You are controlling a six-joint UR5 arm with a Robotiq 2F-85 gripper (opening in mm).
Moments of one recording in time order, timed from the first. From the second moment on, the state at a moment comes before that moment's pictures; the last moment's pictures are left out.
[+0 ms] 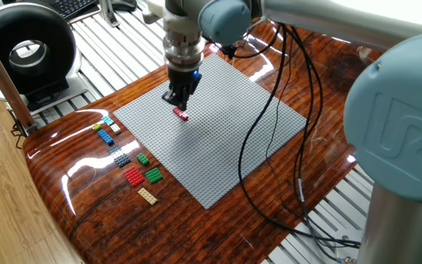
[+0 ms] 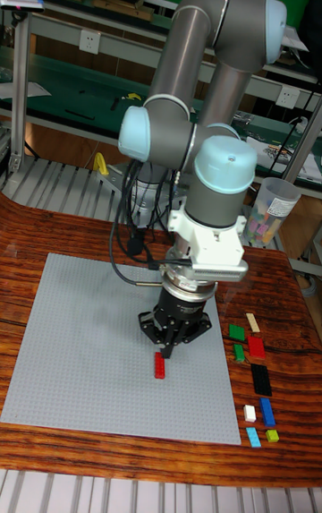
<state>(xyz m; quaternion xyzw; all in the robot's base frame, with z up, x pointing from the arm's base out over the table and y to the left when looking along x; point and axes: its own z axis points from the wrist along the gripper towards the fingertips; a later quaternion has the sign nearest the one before) 0.618 0.070 0.026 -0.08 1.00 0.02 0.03</state>
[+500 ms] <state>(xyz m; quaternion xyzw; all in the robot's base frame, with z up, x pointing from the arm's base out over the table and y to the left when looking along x) 0.606 0.101 0.021 -0.09 1.00 0.03 0.03</state>
